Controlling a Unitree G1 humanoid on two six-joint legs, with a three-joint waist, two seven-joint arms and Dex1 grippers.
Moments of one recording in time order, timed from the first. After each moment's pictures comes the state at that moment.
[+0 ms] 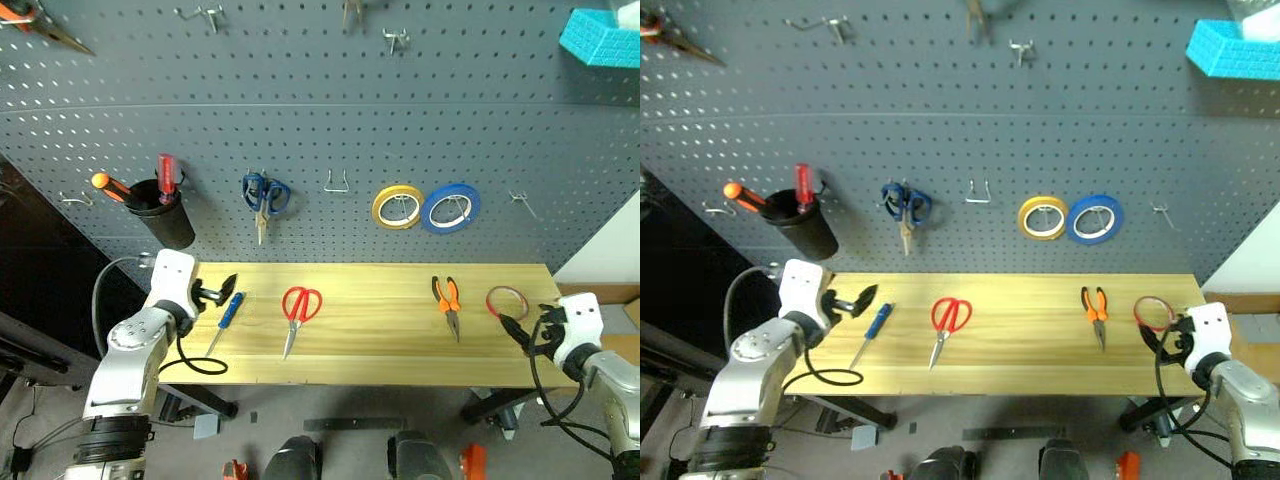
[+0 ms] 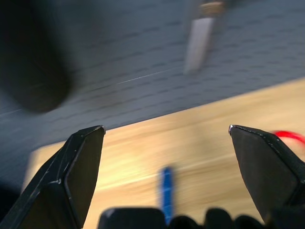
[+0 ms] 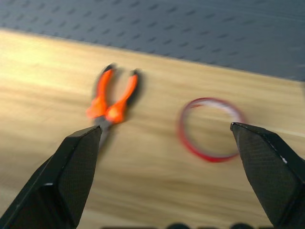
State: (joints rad) left arm -0.17 0.54 0.12 -0.04 -0.20 0.42 -0.47; right arm 0.05 -0.61 -0.25 0.04 0.29 0.37 0.53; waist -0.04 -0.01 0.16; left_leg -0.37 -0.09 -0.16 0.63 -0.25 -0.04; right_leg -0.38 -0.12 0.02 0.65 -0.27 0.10
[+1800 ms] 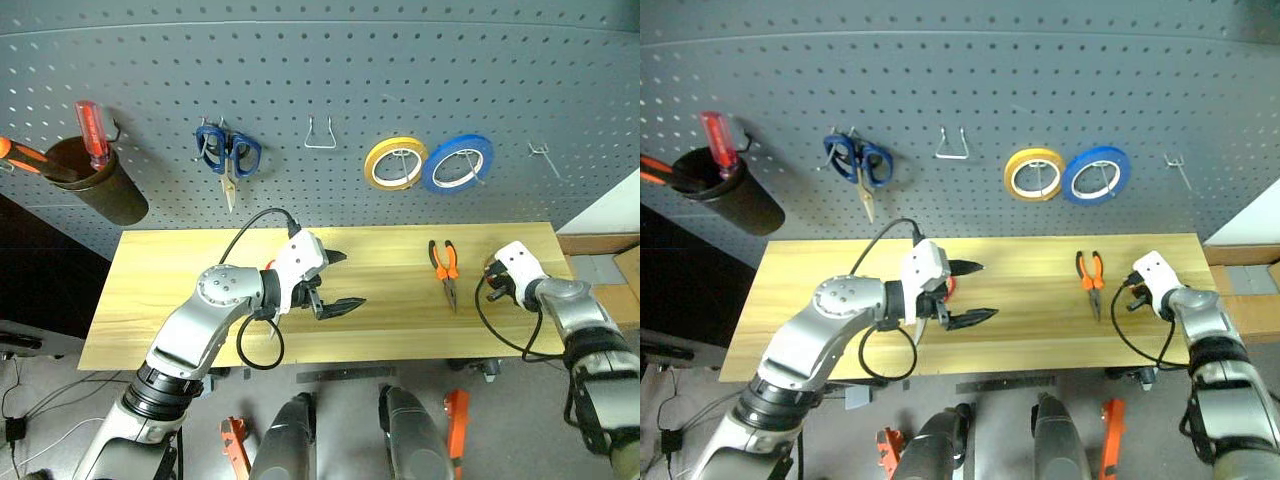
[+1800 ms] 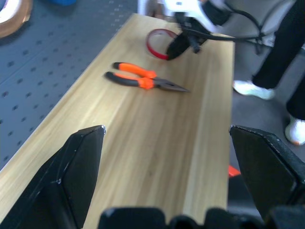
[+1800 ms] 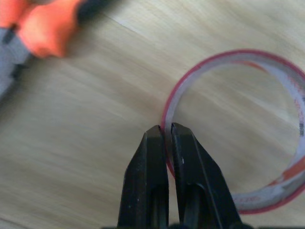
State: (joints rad) left arm -0.43 0.52 -0.23 -0.29 -0.27 0.53 -0.87; right arm -0.47 -0.65 0.01 0.59 -0.09 0.30 0.60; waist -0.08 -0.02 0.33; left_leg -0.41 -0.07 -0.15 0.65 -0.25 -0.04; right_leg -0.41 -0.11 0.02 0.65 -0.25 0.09
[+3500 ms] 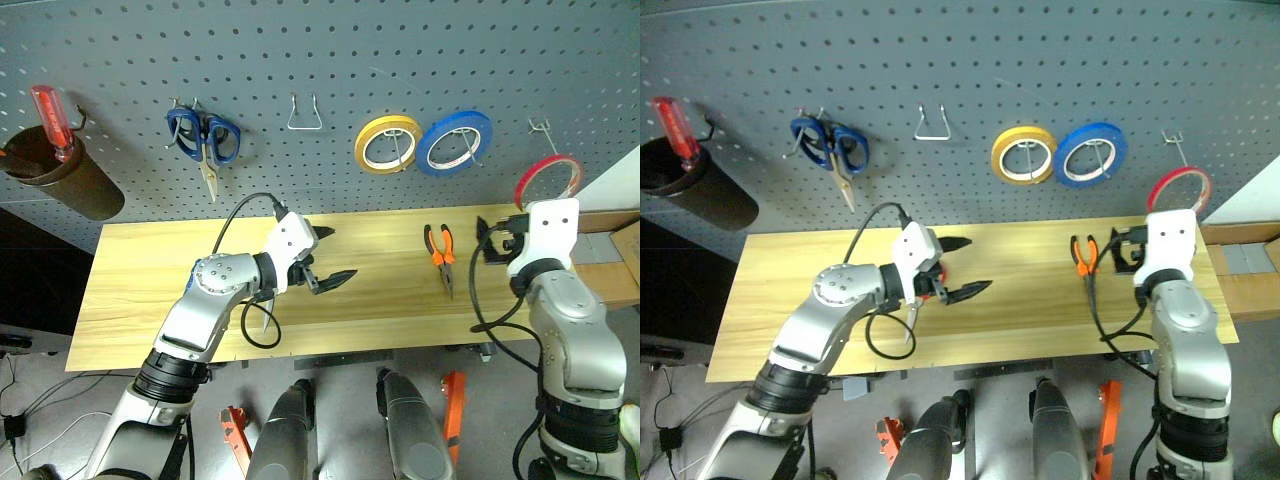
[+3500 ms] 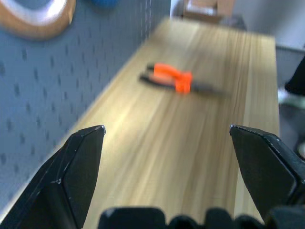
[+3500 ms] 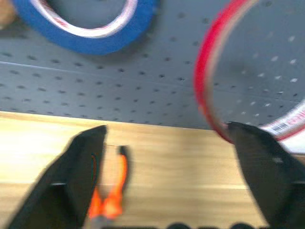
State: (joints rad) left arm -0.46 0.53 -0.19 -0.06 -0.20 0.32 -0.86; right arm -0.29 -0.25 -0.16 -0.54 0.02 0.85 0.10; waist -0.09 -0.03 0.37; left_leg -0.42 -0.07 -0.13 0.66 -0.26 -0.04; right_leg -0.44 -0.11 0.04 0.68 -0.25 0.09
